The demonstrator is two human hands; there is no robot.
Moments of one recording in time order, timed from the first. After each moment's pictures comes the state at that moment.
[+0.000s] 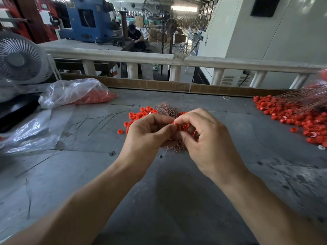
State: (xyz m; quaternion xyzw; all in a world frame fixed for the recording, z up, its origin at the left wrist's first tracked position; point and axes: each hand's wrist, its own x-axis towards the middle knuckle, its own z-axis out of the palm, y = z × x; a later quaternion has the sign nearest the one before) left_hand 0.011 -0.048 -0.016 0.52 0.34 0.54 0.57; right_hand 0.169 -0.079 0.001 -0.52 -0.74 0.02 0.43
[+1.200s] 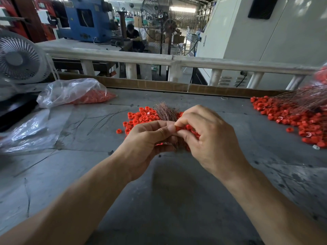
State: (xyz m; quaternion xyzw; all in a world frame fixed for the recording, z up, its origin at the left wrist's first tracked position) left_hand 0.008 -0.048 -0.011 0.47 0.33 0.45 0.68; right_hand 0.177 -0.080 0.008 -0.50 -0.77 -0.11 0.38
